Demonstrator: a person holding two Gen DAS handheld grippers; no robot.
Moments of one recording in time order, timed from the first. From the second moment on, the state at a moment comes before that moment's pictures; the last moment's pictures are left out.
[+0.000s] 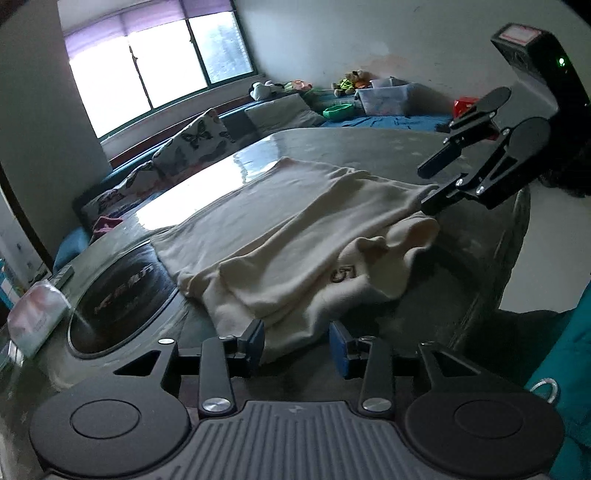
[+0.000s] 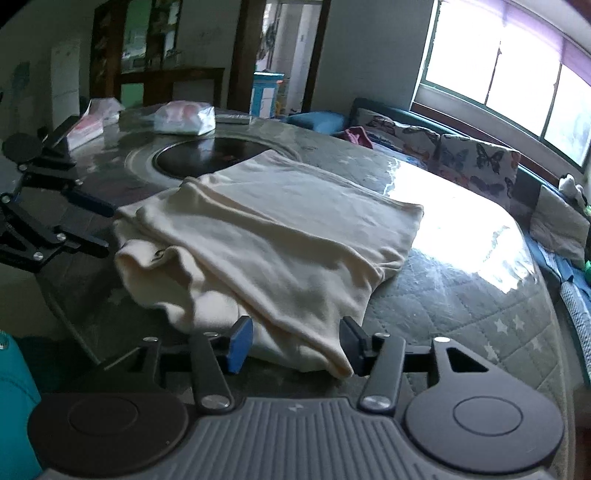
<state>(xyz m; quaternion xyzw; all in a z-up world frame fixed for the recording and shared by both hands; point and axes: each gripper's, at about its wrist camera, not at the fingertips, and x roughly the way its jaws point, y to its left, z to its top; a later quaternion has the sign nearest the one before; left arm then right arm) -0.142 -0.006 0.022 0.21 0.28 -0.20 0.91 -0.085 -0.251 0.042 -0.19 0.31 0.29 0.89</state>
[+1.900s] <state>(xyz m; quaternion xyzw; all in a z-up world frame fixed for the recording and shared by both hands) -0.116 0.014 0.013 0.21 0.24 -0.19 0.93 -0.034 -0.225 0.065 -0.12 0.29 0.37 0.87</state>
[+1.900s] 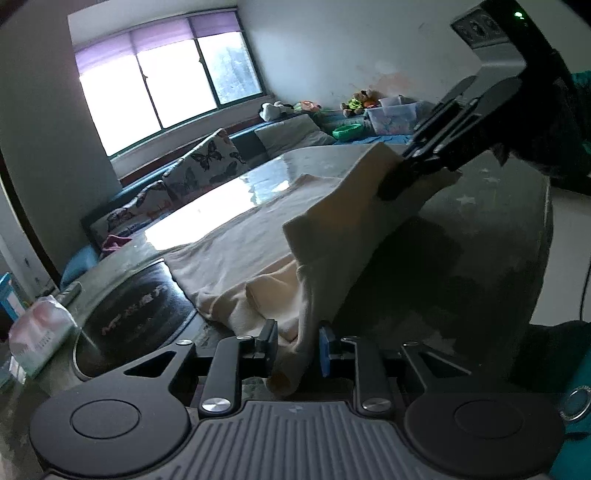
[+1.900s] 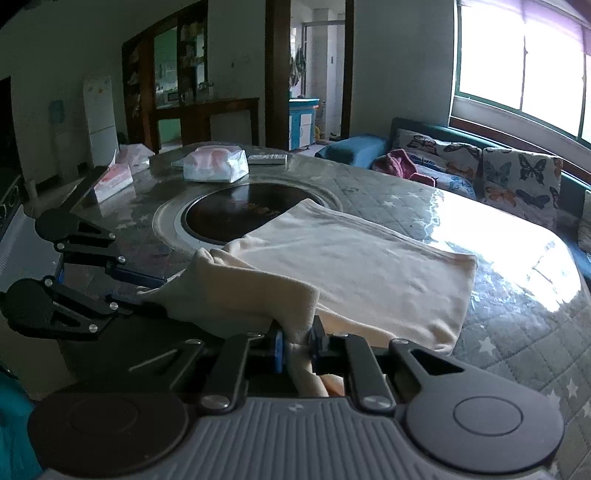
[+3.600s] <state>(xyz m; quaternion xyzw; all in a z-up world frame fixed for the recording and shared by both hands) 0.023 0.041 0.040 0.12 0.28 -0.15 0.94 0.072 -0.218 0.075 -0.08 0.33 0.34 0.88</state>
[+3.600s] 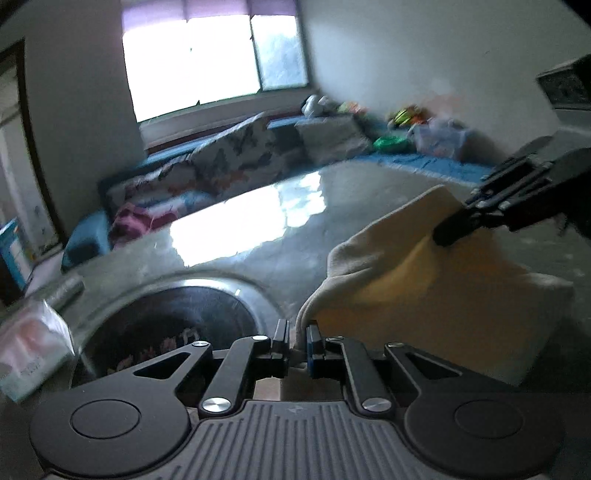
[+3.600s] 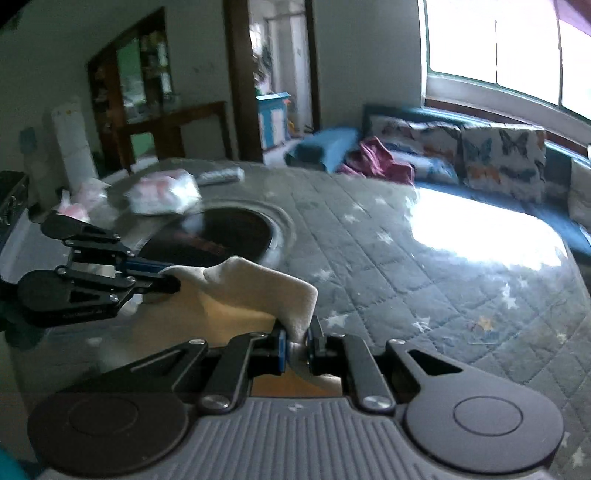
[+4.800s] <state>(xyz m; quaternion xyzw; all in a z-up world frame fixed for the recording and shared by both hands) 0.079 0.003 0.031 0.07 0.34 -0.15 0.93 0.091 -0.201 0.038 -0.04 0.36 0.26 0.89</state>
